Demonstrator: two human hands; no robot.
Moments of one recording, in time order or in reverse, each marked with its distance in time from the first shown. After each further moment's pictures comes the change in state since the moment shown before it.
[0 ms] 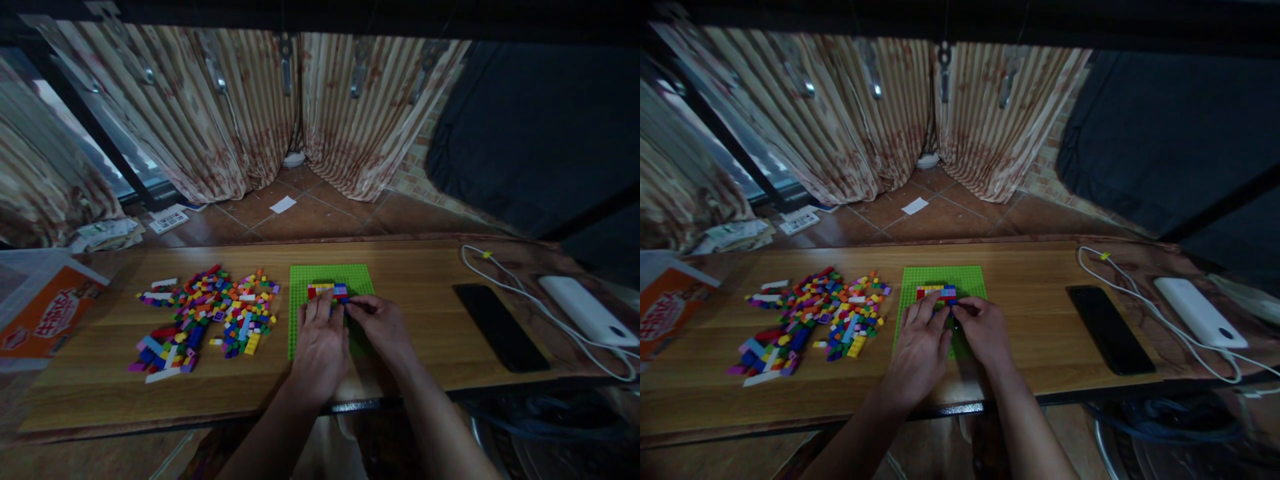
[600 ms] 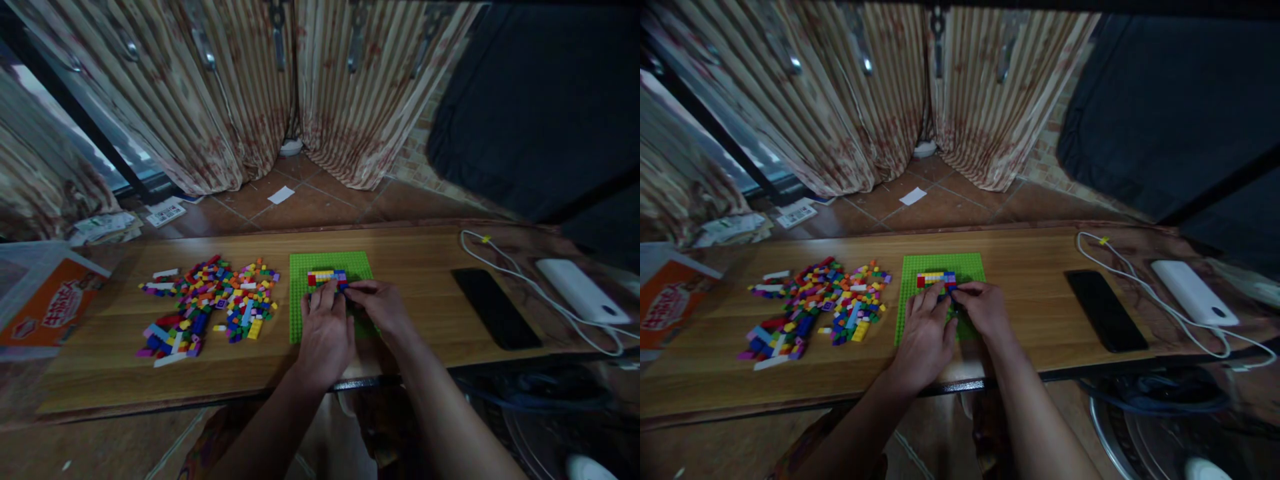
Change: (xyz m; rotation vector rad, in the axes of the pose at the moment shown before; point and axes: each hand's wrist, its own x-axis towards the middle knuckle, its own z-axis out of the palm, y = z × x) left_hand -0.004 0.009 0.001 -0.087 -0.033 -0.020; right_hand 0.003 -0.009 0.000 0.204 -0.002 0.140
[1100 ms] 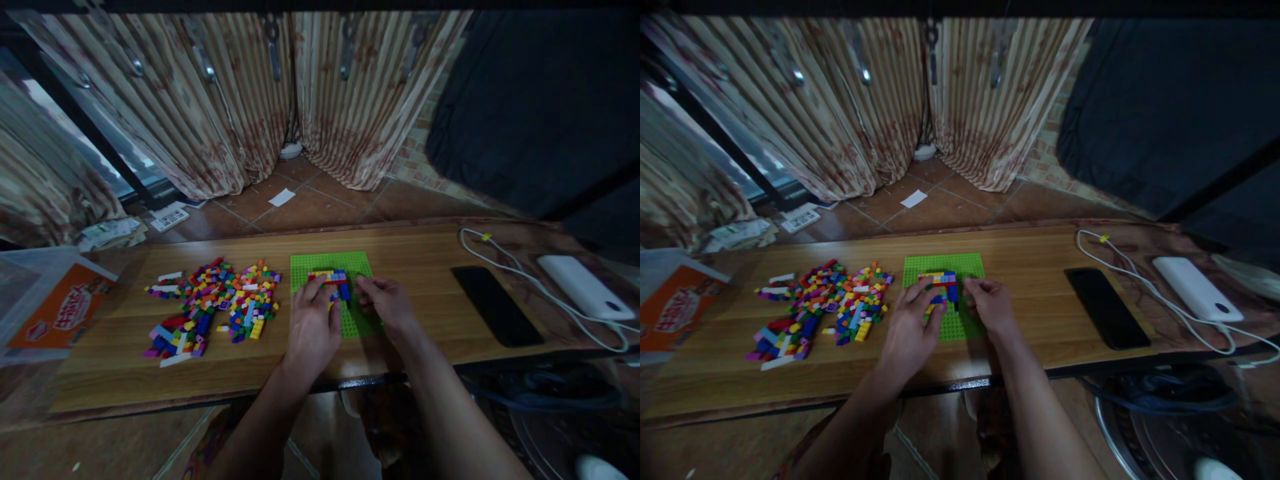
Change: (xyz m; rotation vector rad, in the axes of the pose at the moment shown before) left_hand 0.006 -0.017 -0.014 -0.144 0.158 -0.037; right_hand 0.001 -0.001 -0.006 0.093 0.081 0.039
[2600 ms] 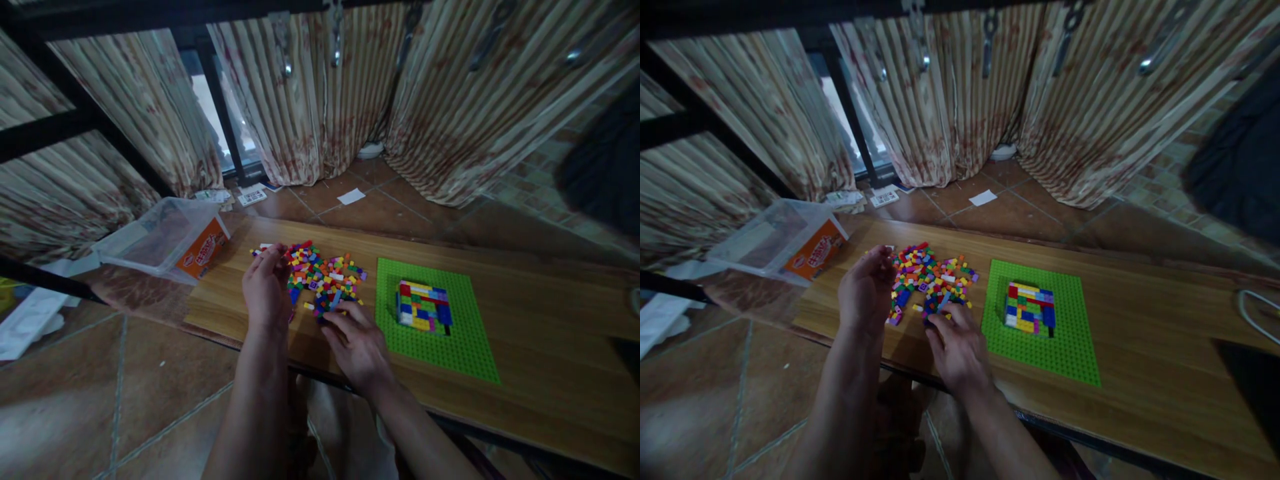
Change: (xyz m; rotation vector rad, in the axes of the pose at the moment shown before) left_hand -0.003 -0.112 -0.134 -1.308 0.978 -0.676; right_hand -0.097 0.037 0.141 -0.642 -0.424 -0.979
